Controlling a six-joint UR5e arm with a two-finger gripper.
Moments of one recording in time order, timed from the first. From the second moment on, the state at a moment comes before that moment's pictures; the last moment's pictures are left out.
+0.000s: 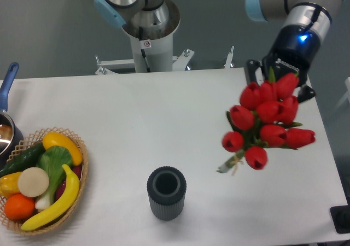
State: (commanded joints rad) arm 2.91 -1.88 -1.56 -0.67 0.45 0.91
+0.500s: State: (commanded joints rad) arm 2.90 -1.87 -1.62 -0.68 0.78 1.04
